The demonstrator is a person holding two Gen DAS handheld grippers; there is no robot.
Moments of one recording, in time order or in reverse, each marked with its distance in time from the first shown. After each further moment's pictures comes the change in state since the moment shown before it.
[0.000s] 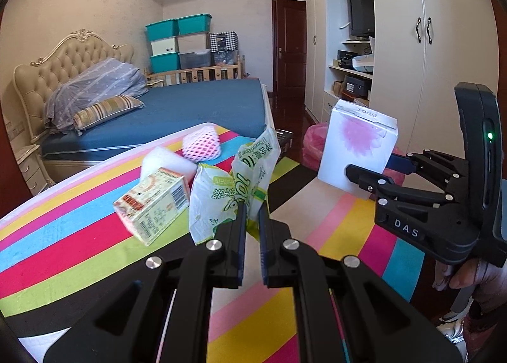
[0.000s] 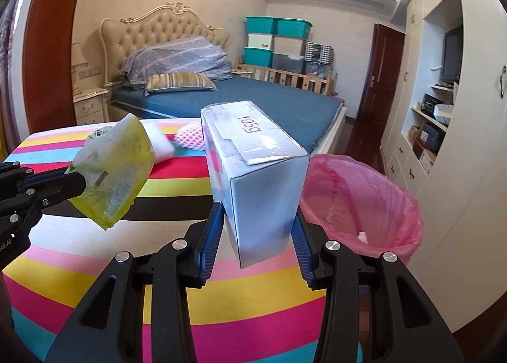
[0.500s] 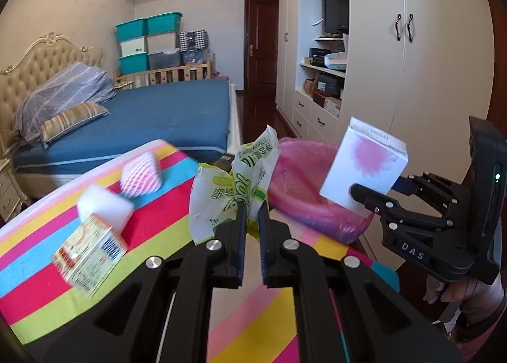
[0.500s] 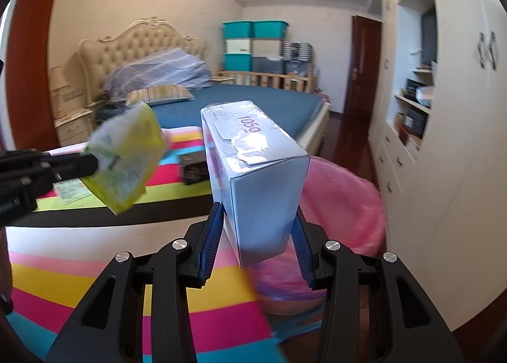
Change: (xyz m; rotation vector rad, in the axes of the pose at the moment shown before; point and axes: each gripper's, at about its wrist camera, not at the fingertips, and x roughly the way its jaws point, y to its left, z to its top) left arm 0.062 -0.057 0.062 0.036 0.011 -0.131; right arm 0.007 -0.100 -0.006 0.107 -0.017 -0.033
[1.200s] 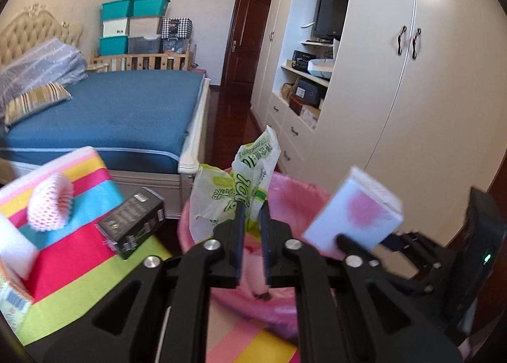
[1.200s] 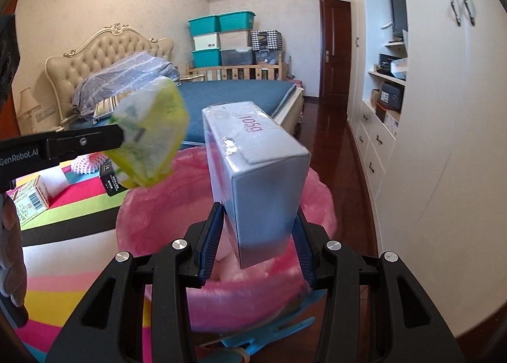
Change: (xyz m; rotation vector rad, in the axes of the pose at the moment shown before) left arm 0.124 -0.045 0.061 -0.123 0.017 -0.157; right arm 0.067 -0.090 -0.002 0.099 0.028 -0.053
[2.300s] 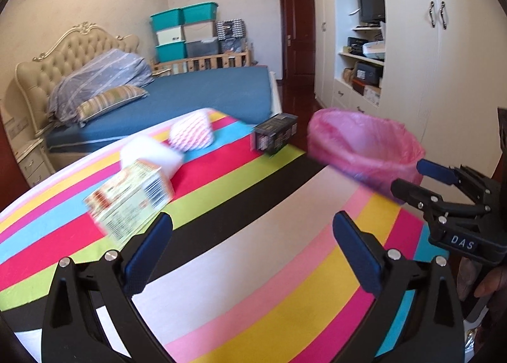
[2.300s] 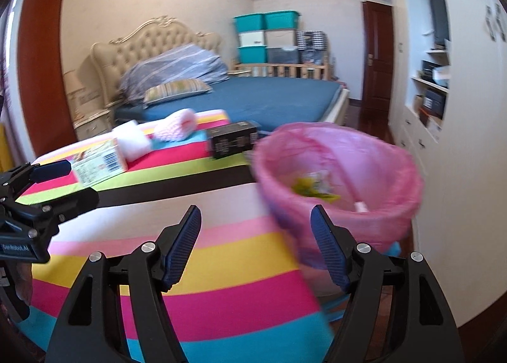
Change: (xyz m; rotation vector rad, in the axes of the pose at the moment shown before) left arm -0.149 0.069 -0.122 0.064 0.017 0.356; right arm -0.064 0.118 -0.050 -0.077 0.012 0.185
